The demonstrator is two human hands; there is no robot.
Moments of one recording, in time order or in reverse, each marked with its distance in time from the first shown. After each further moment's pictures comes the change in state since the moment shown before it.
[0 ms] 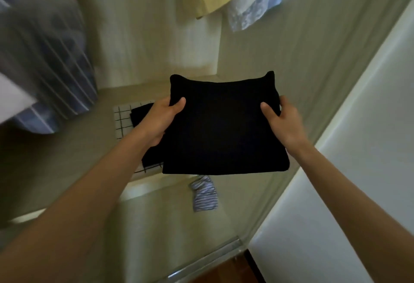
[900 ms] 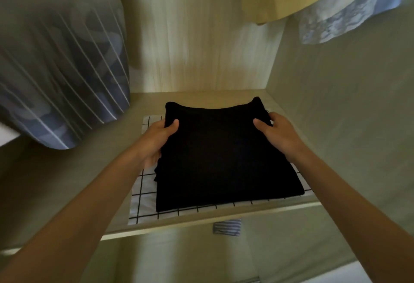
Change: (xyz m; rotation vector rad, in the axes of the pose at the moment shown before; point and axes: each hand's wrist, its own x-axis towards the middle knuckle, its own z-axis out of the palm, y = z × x) left_hand 0.084 -0.053 -0.089 -0.117 0.238 -0.217; right_hand 0.139 0.010 0.140 0.033 -0.404 0.099
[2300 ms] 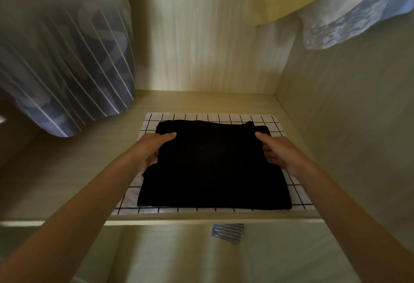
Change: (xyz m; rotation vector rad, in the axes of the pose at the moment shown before) left_hand 0.004 -0.019 0.016 -0.008 0.244 -0.210; right_hand 0.027 0.050 -0.023 0.296 -0.310 0.315
